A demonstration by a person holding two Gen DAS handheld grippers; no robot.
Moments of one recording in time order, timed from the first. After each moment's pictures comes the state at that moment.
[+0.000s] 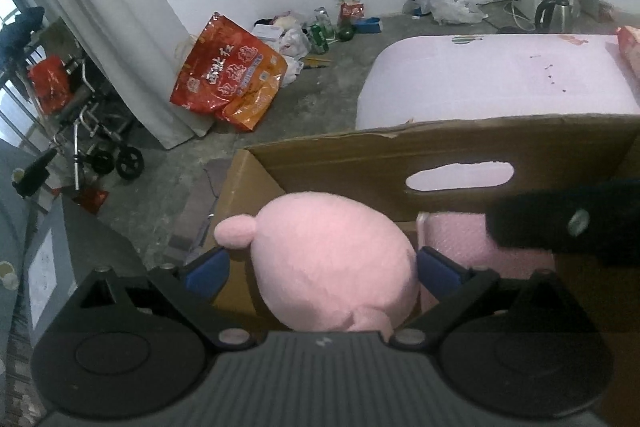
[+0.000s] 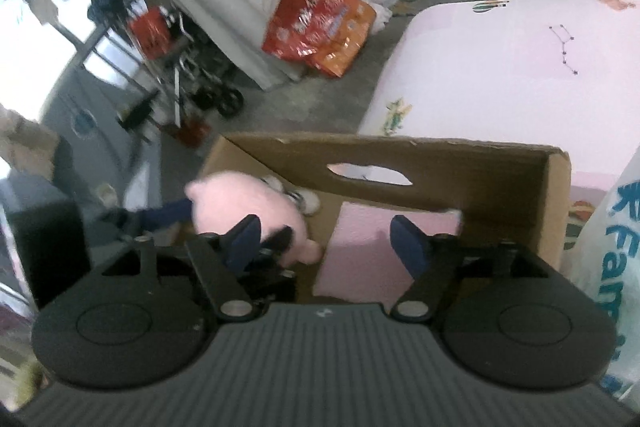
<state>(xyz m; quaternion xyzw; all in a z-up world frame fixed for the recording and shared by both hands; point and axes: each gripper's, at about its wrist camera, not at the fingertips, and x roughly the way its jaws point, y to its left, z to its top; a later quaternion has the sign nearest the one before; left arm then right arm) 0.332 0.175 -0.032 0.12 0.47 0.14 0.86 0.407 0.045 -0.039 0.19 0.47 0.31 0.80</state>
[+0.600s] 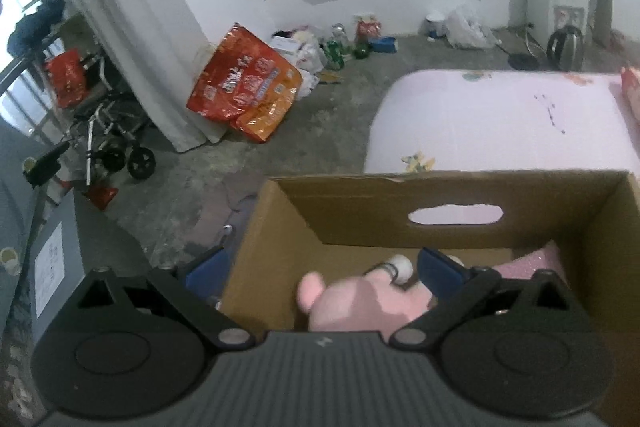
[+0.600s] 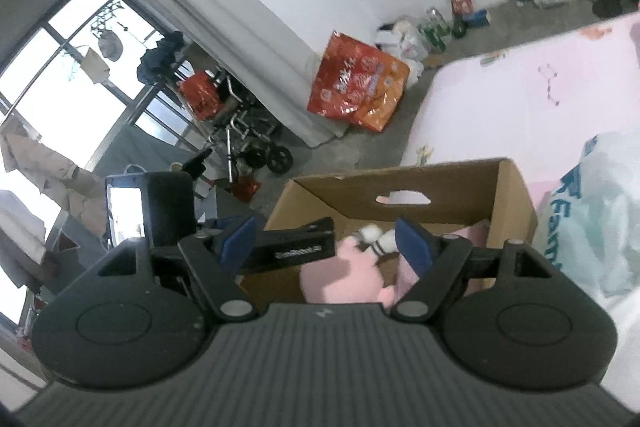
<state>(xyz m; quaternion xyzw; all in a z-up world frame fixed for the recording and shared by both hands) 0.320 0.177 0.009 0.10 0.45 0.17 0.87 0.342 -0.031 0.024 0.26 0.38 0.34 0.82</state>
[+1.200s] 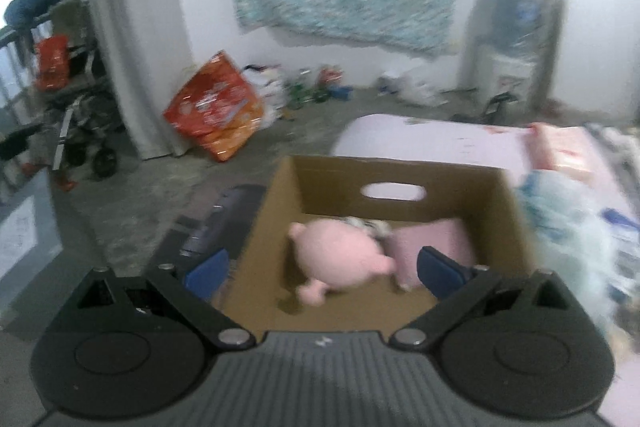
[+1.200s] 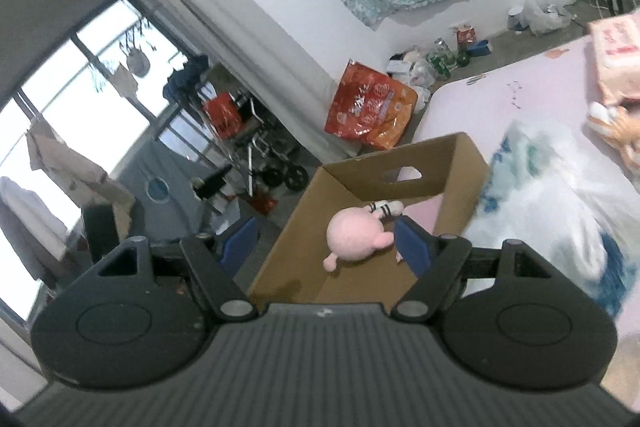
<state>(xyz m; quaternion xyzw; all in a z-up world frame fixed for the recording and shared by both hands) 0.145 0.190 0.080 0.01 0.37 0.07 0.93 0.199 -0.145 0.066 0.28 0.34 0.35 0.83</state>
